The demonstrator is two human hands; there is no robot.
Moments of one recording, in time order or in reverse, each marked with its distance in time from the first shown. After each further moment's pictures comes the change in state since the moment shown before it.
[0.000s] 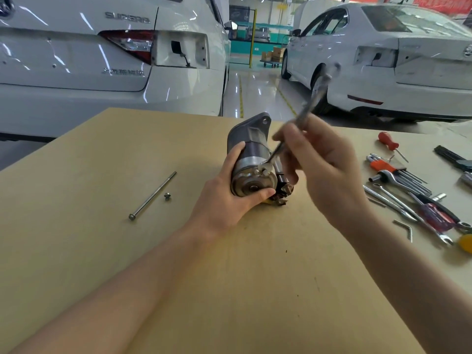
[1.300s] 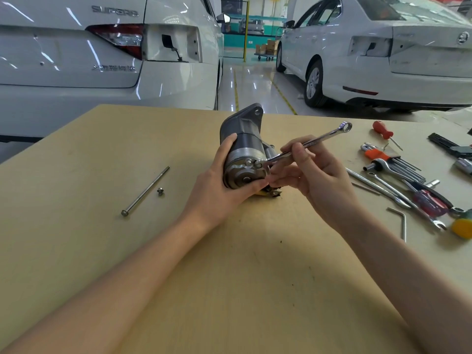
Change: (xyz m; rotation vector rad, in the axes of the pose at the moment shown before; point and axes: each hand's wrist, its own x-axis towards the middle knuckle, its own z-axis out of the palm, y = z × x) left_hand 0.000 0.006 -0.001 -0.034 -0.017 -0.004; right_hand -0.017 0.049 -0.023 0.407 -0.005 0.310
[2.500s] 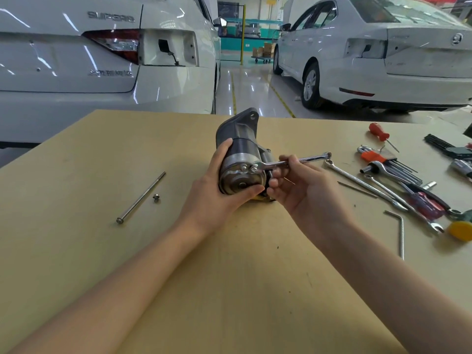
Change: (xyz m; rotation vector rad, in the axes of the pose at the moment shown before) left_hand 0.015 -0.035 0.012 0.247 0.070 0.136; right_hand -0.006 -0.005 0.024 0.433 0.262 0.247
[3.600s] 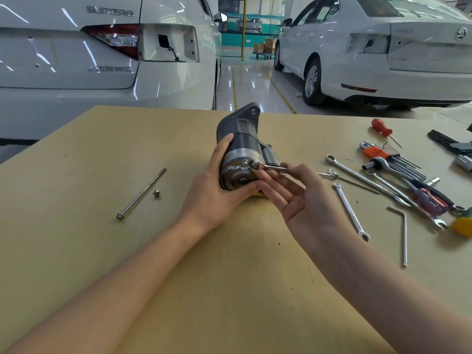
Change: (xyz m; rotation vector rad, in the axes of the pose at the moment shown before) left_hand -0.010 0.033 -0.023 -0.213 -0.062 -0.106; right_hand -0.012 0.010 0.010 0.202 0.193 0.075
